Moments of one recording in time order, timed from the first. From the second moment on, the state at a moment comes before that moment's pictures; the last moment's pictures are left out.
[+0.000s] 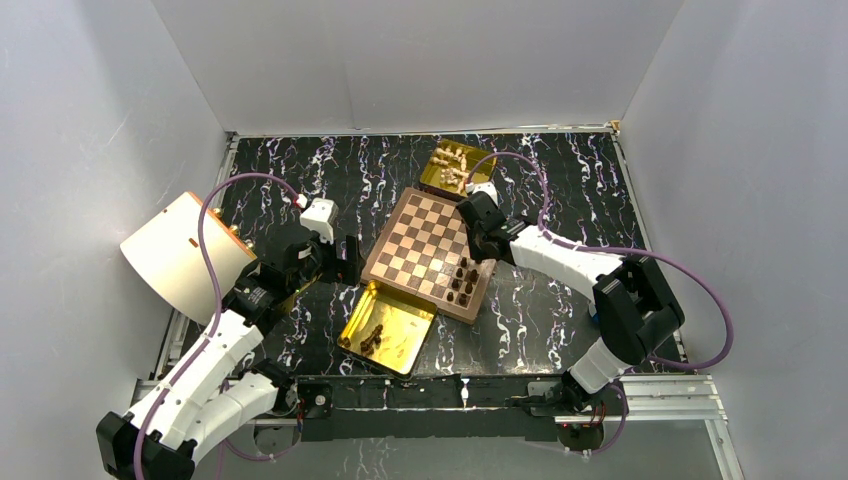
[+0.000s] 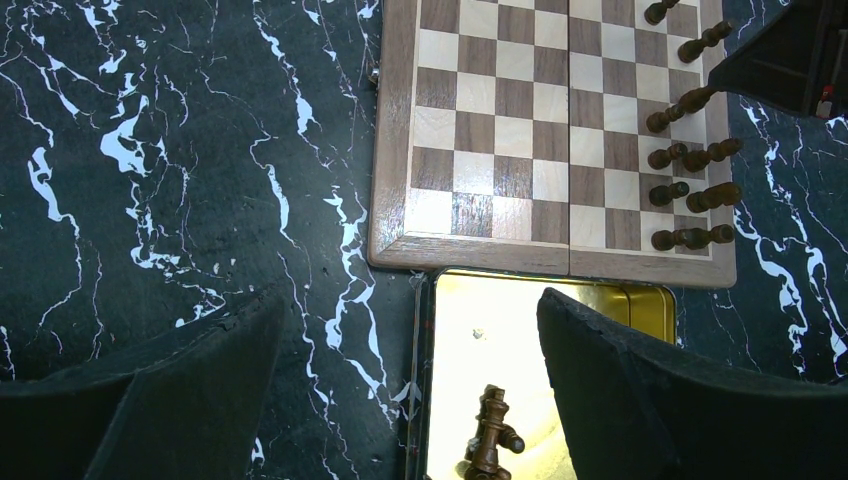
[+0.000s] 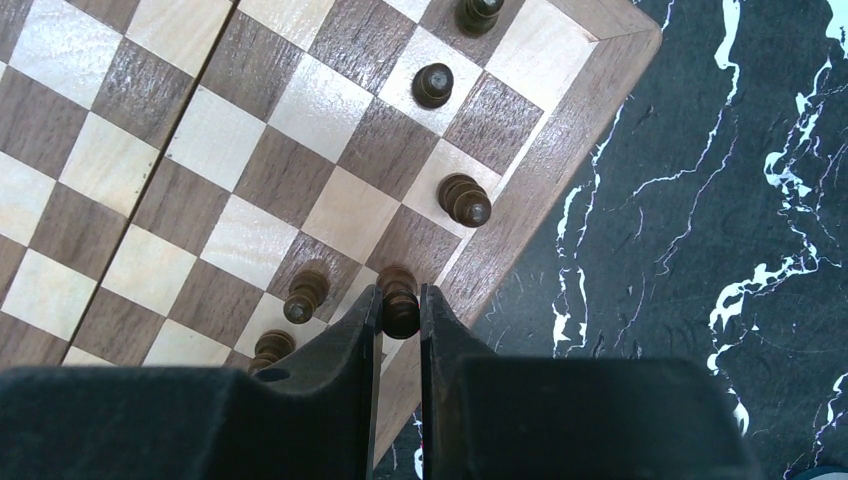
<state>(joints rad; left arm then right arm) -0.49 0.82 0.73 -0.46 -0.05 -0.21 0.69 1.58 1.05 -0.45 0.34 0.38</state>
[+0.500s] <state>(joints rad) -0.49 0.81 0.73 -0.45 -0.05 -0.20 0.69 1.58 1.03 -0.43 0.35 0.37</state>
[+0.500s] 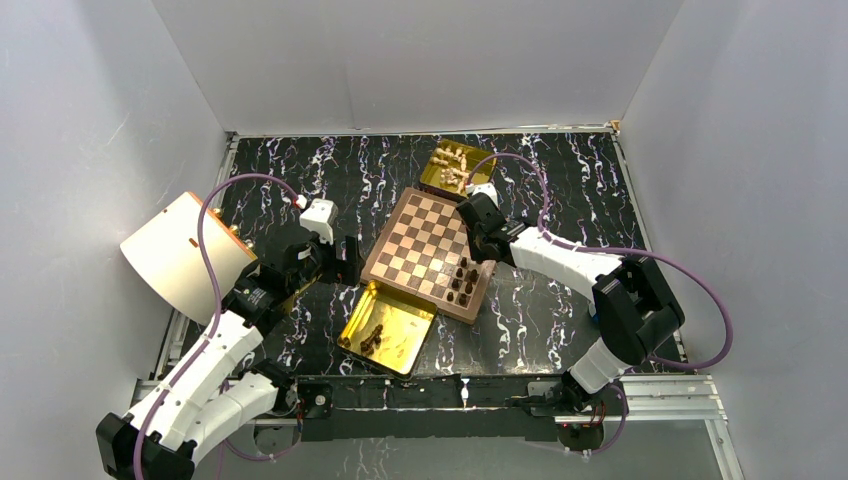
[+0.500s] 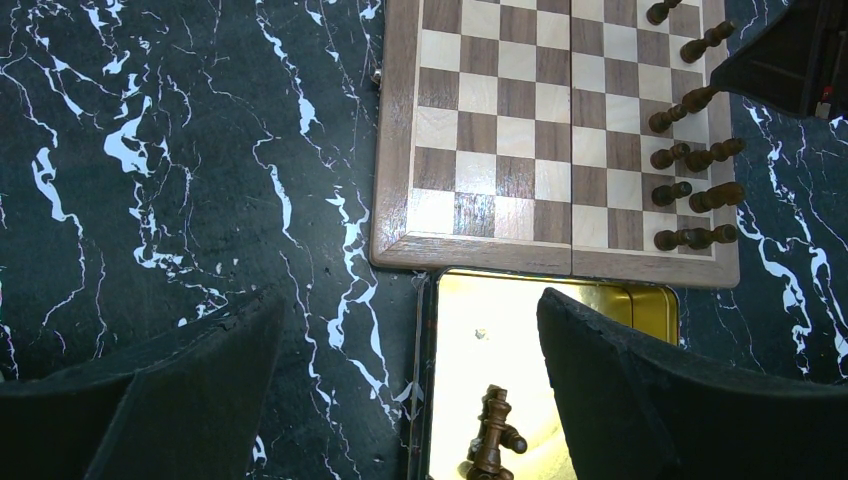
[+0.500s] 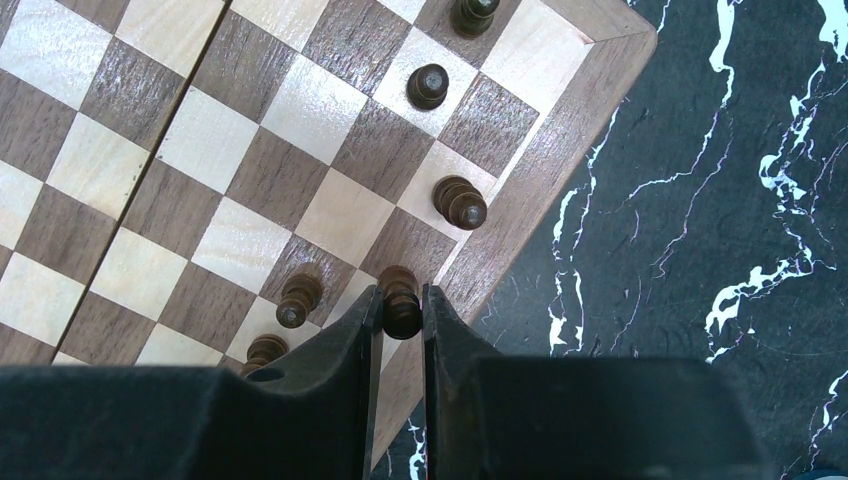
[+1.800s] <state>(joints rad) -0.49 0.79 0.71 -0.43 -0.01 -0.20 0.68 1.61 1.05 -0.38 0.37 0.35</state>
